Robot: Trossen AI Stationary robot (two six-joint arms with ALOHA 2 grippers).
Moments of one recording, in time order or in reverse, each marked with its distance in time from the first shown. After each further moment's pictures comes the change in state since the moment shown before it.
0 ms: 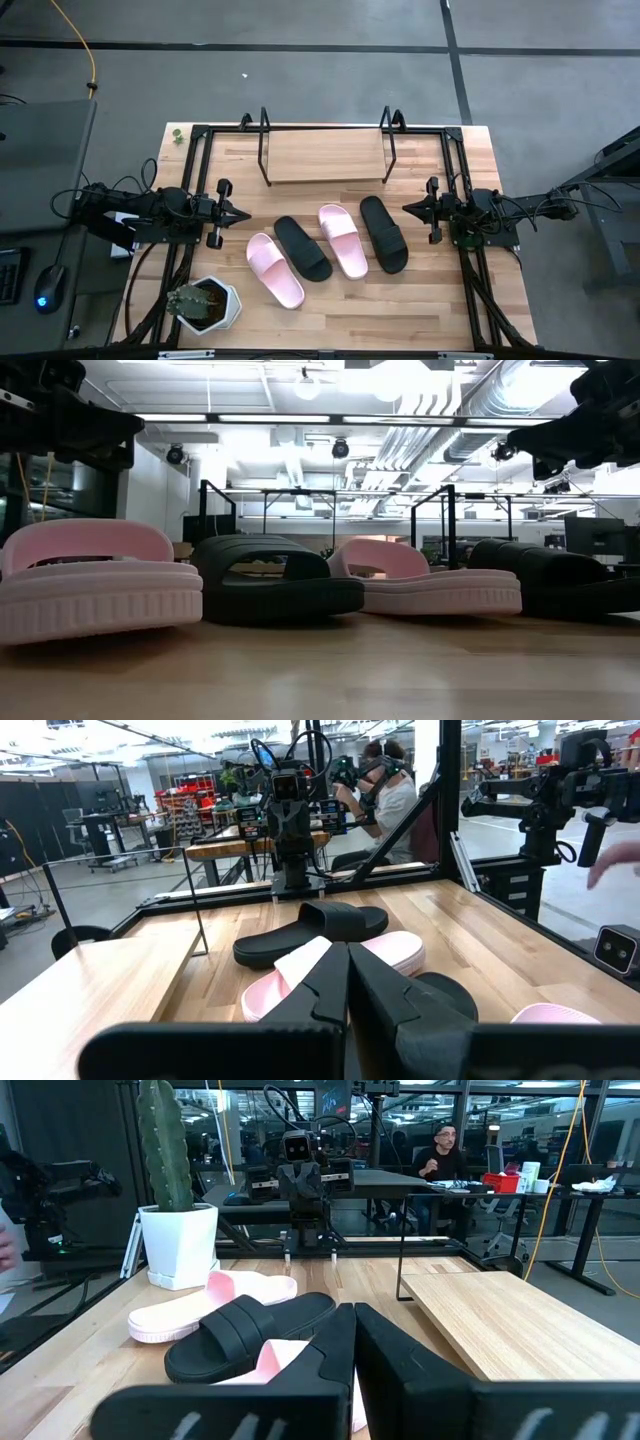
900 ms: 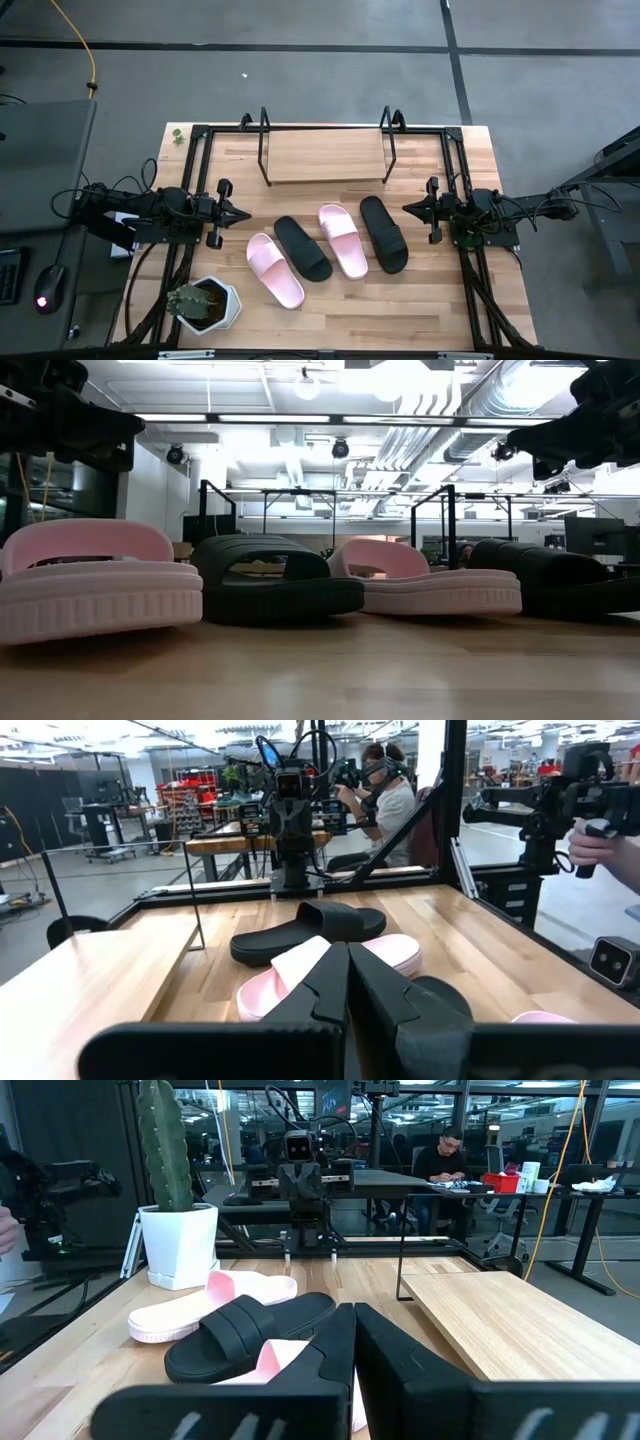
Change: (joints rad) left arm 0.000 0.000 0.000 0.001 -0.008 -0.044; right arm 0.000 0.000 0.000 0.000 0.000 0.000
